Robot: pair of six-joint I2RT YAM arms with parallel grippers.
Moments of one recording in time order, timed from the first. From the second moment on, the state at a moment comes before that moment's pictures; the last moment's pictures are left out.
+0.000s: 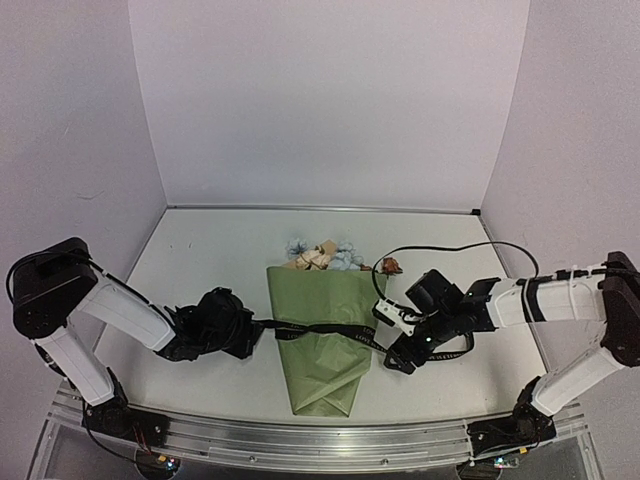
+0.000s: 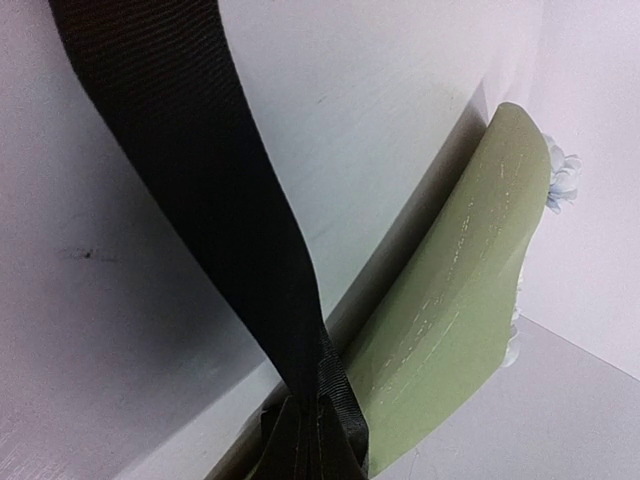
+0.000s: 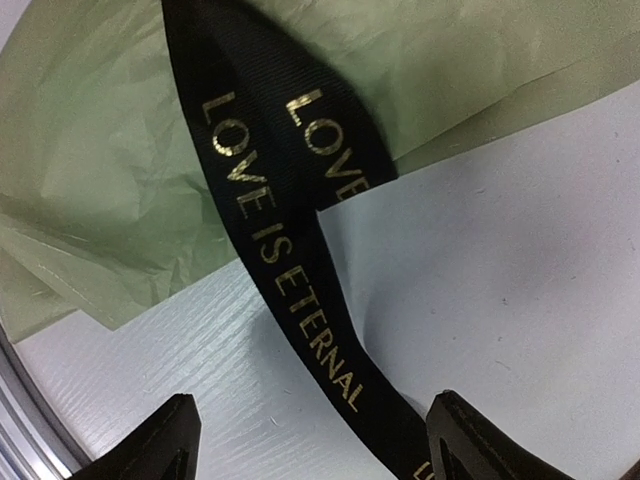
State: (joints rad) left arm -0.92 1.63 0.49 0.45 -0.21 -1.98; right arm 0.81 1.45 0.72 -0.40 -0.11 -0.04
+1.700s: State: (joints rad) left arm -0.89 1.70 0.43 0.72 -0.13 -1.97; right arm 0.92 1.56 0.79 -0.43 0.22 0.08
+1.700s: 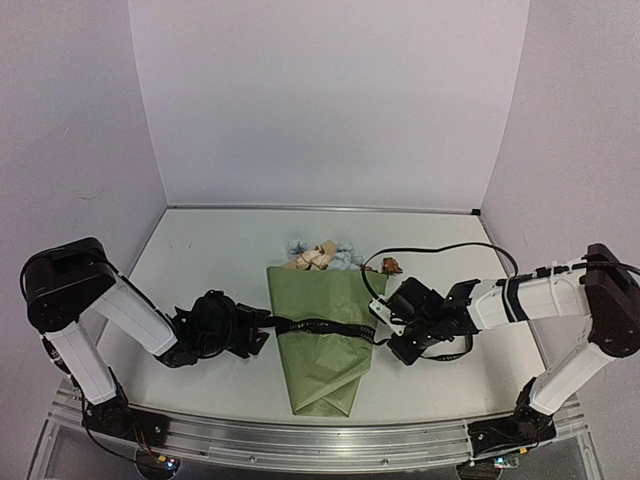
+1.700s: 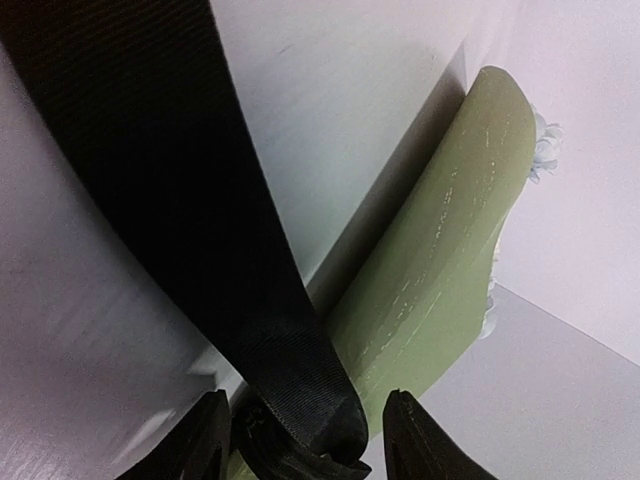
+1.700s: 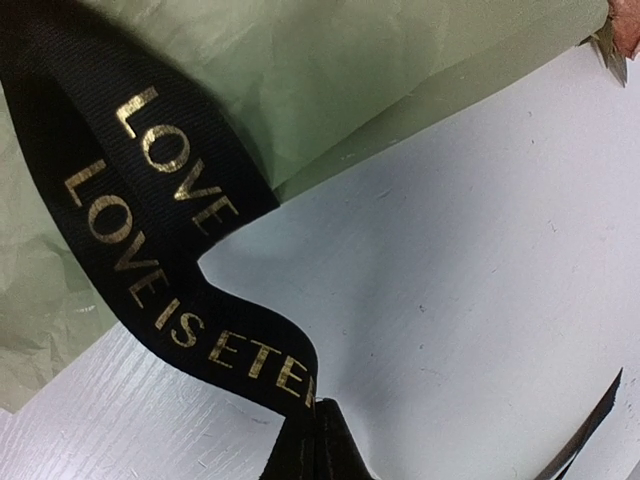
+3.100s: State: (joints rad) left arm -0.86 1.57 0.56 0.29 -0.25 -1.73; right arm 0.92 1.59 0.92 -0.57 0.39 0.29
